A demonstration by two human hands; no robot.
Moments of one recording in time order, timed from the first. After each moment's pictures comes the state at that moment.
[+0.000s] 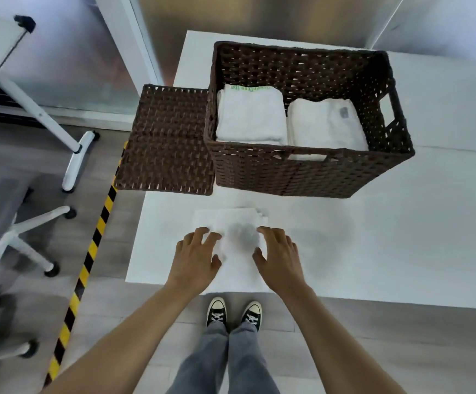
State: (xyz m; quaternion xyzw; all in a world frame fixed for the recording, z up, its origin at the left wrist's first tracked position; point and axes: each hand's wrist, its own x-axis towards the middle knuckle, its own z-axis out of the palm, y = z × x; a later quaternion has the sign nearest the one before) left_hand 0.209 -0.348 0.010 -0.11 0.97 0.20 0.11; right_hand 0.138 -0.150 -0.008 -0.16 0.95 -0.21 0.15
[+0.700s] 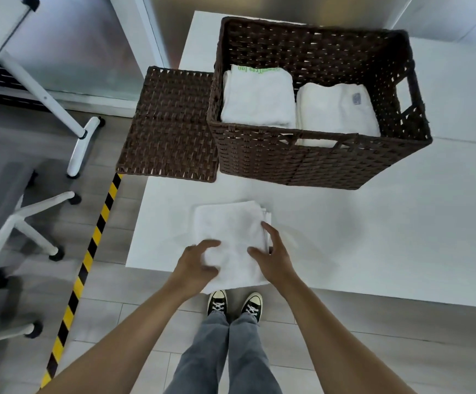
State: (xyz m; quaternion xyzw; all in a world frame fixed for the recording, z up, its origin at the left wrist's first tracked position) left_hand 0.243 -0.346 -0.020 -0.28 0.80 0.48 0.22; right_hand 0.153 -0.151 -0.032 0.10 0.79 -0.50 0.34
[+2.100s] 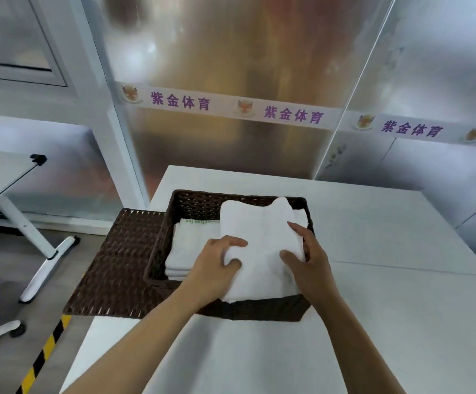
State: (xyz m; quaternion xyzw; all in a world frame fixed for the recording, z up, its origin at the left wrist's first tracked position) left_hand -0.010 -0.264 0.210 -0.10 0.85 0.51 -0.01; right_hand -0.077 -0.059 0.211 -0.06 0.82 -0.56 0.07
